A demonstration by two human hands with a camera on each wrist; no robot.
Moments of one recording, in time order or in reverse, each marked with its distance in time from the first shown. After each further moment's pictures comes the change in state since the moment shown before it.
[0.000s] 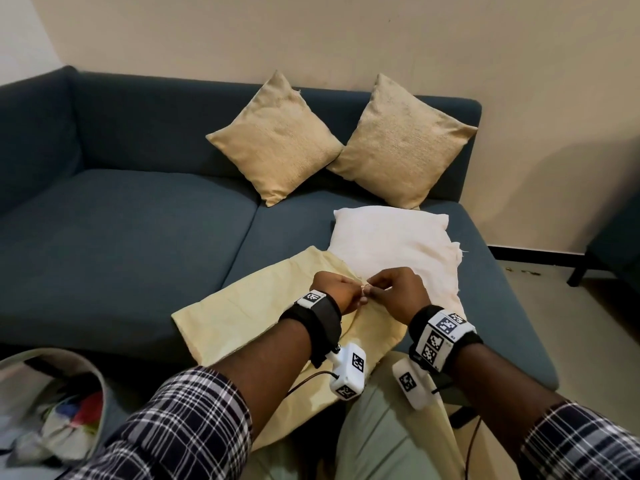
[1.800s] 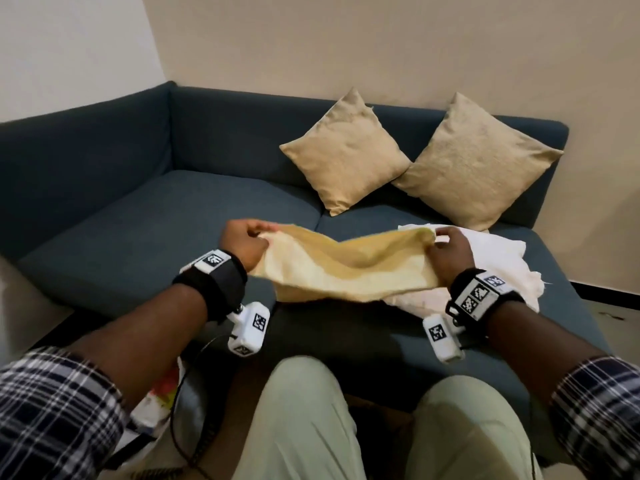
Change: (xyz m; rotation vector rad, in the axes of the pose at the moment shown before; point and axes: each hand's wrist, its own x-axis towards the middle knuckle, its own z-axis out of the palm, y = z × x) left_hand -0.034 0.071 -0.283 0.401 0.509 0.521; right_hand 0.068 -0.097 0.014 0.289 0.223 -0.001
